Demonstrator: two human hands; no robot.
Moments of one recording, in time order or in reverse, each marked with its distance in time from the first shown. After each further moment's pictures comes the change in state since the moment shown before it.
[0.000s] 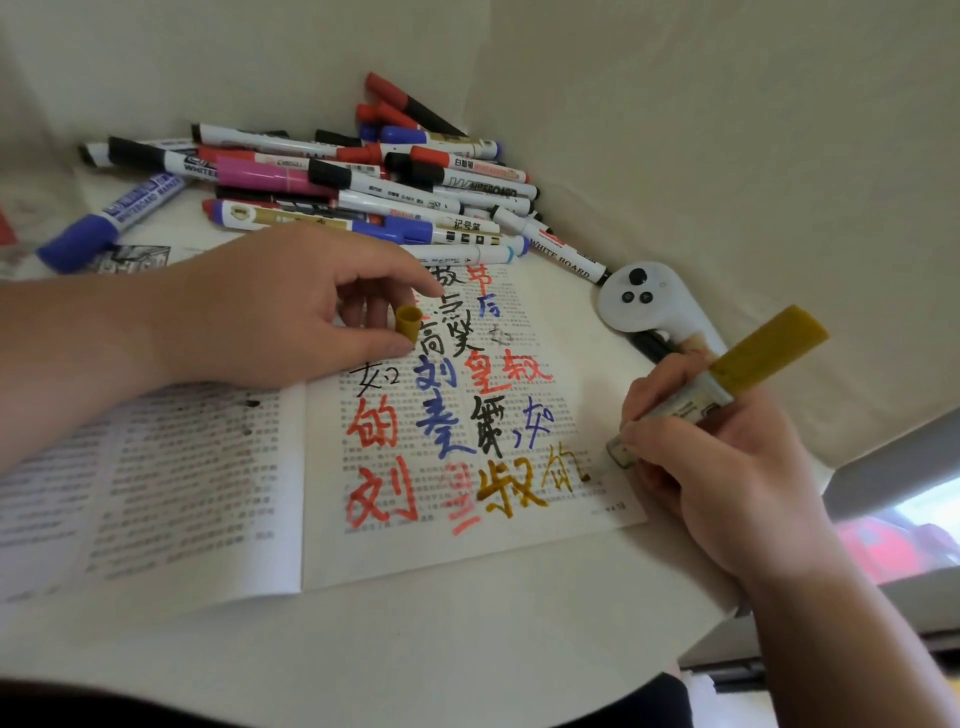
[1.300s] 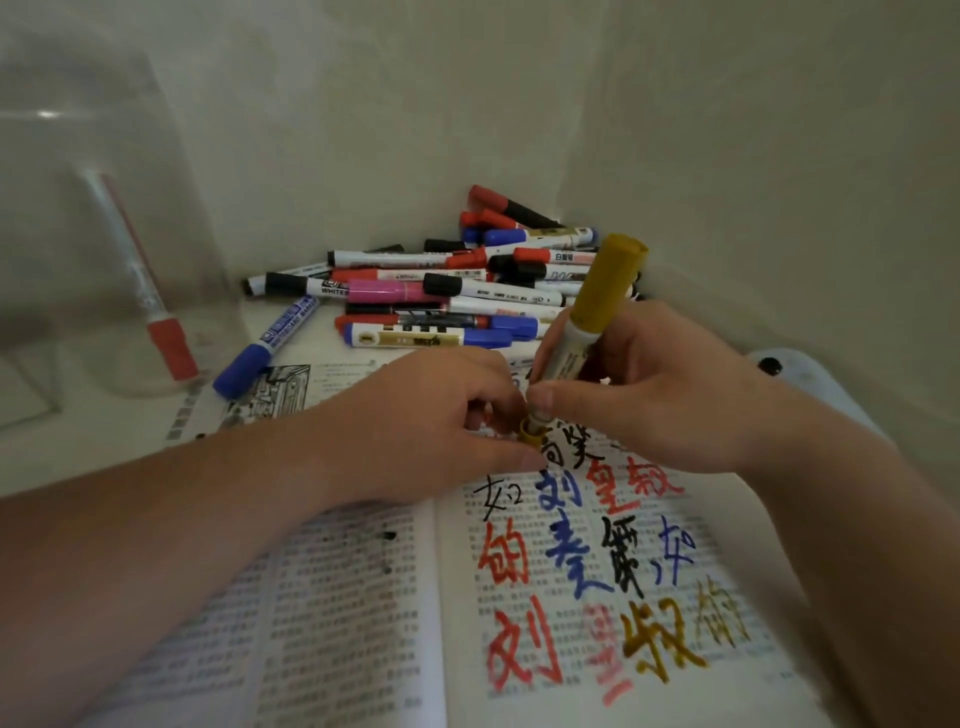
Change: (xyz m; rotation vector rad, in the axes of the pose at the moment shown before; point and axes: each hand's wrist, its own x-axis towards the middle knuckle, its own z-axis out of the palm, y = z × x) left_hand 0.010 -0.005 -0.003 0.023 -0.080 -0.179; right_hand 0.122 -0.046 0.075 -0.414 -0.566 -0.351
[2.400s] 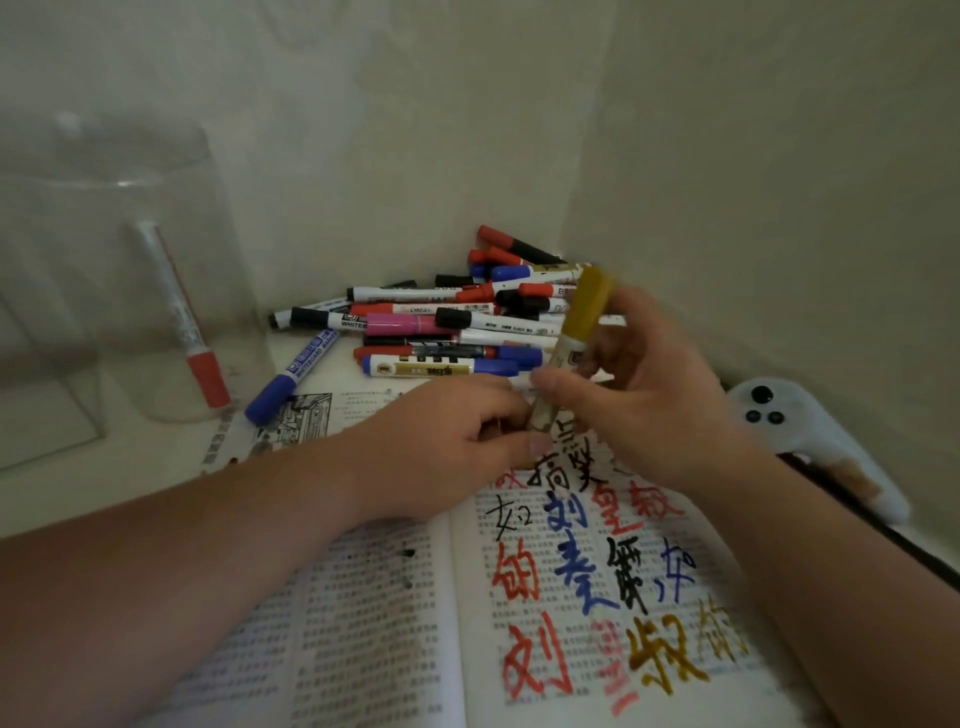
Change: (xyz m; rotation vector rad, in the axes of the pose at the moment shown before) left_hand 0.000 0.003 -0.001 -0.054 0.034 0.049; right_hand 0.000 0.003 0.018 0.111 0.436 0.030
